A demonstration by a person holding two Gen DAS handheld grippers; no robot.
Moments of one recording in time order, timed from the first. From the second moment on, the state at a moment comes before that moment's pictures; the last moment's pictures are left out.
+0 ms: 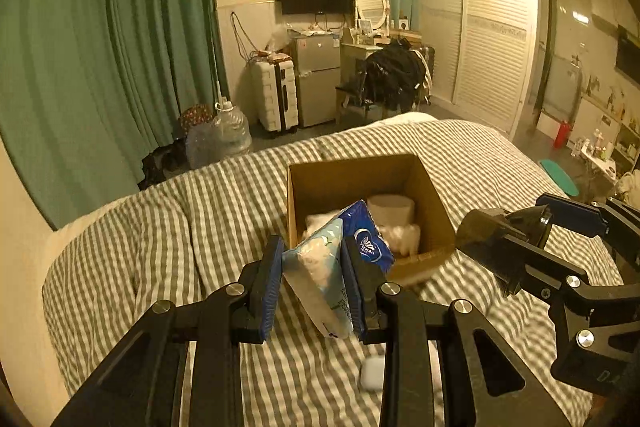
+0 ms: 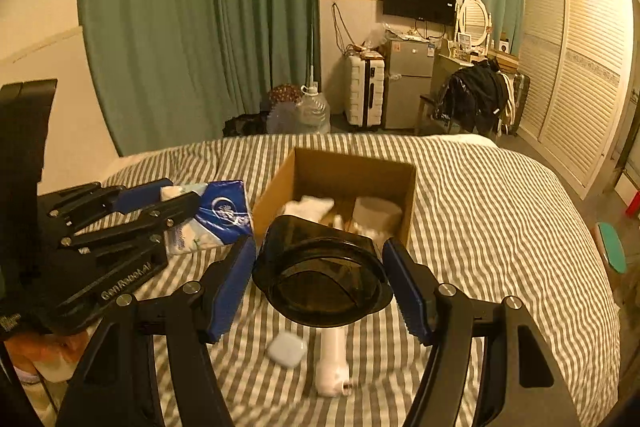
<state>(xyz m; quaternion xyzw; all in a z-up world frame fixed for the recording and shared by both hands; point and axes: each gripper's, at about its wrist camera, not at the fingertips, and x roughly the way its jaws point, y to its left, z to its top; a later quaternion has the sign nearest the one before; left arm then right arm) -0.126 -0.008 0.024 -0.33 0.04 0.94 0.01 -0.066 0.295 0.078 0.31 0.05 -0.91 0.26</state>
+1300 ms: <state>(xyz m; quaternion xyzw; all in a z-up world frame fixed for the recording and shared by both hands) -0.330 0.012 -0.092 -0.40 0.06 0.92 0.01 -0.264 0.270 -0.031 0.39 -0.05 -0.88 0.27</state>
